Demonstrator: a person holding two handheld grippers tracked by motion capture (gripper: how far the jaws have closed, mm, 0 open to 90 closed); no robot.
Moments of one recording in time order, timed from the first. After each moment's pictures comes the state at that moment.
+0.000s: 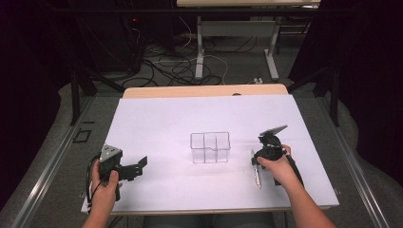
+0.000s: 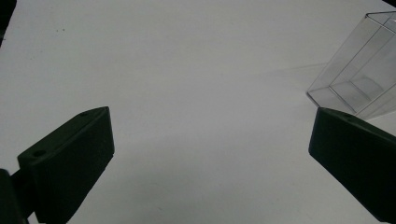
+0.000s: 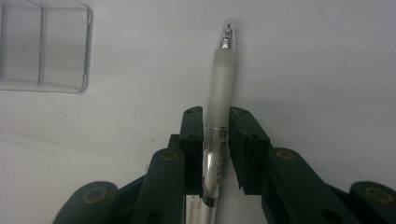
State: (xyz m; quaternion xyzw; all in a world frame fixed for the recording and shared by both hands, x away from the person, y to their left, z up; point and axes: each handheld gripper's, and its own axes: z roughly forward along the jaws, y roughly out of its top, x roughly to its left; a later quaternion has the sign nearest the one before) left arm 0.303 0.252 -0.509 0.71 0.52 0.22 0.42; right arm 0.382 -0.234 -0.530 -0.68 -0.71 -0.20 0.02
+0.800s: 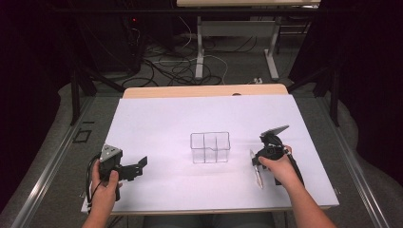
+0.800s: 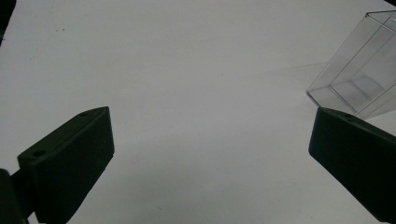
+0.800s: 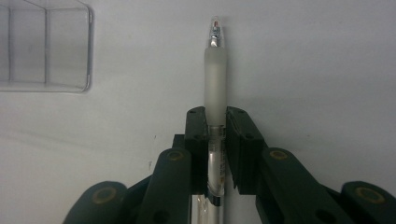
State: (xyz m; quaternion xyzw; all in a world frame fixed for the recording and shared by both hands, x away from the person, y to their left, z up) left arm 0.304 0.251 -0.509 0.71 0.52 0.21 0.42; right arm 0.383 -0.239 -0.531 -0.68 -0.70 -0.20 0.04
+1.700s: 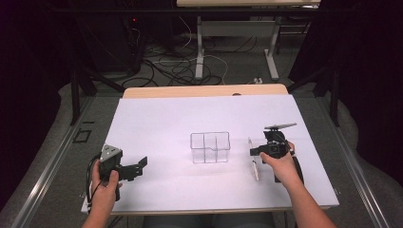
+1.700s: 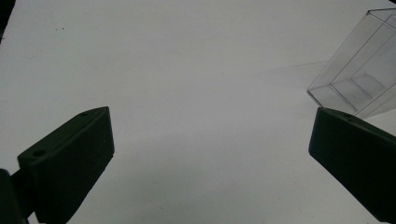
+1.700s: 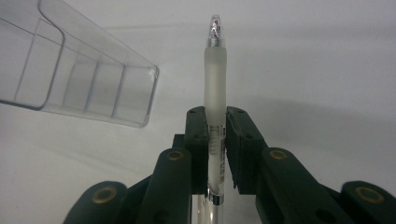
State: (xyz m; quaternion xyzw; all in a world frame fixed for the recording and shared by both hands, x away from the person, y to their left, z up) left arm 0.304 0.251 -0.509 0.71 0.52 0.21 0.42; right arm 0.375 -0.242 -0.507 -0.63 -0.70 -0.33 -0.02
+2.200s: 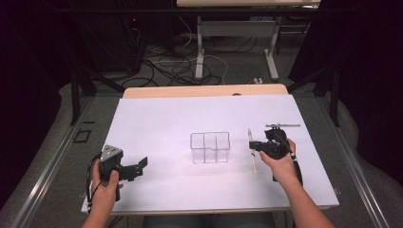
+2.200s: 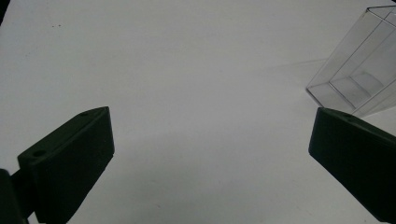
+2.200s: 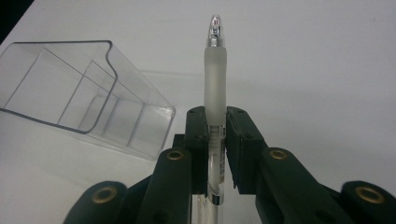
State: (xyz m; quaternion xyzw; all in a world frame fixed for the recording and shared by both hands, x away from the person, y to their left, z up) left arm 0.304 0.251 -0.510 0.71 0.52 0.21 0.42; right arm 0.362 -0.234 -0.491 -0.59 -0.69 -0.39 -0.10
